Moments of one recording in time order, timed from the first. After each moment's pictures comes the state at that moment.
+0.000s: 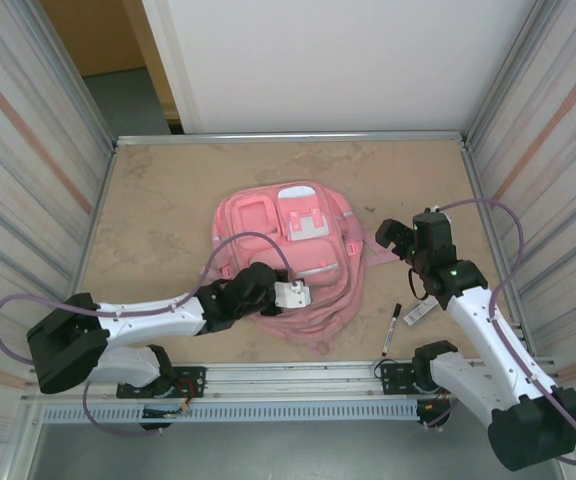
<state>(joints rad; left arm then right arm) -1.05 1.29 0.58 0.11 -0.18 0.68 0.26 0.87 0.71 -0.56 0.16 0.71</state>
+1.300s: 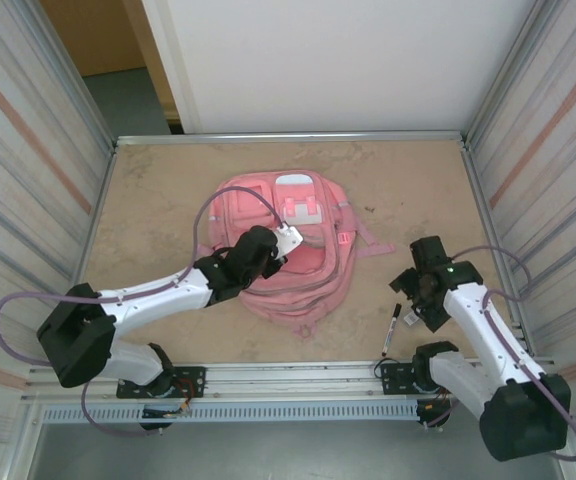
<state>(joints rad) -0.90 1.37 0.81 -0.04 -0.39 0.34 0.12 0.94 0.63 -1.06 0.07 1.06</state>
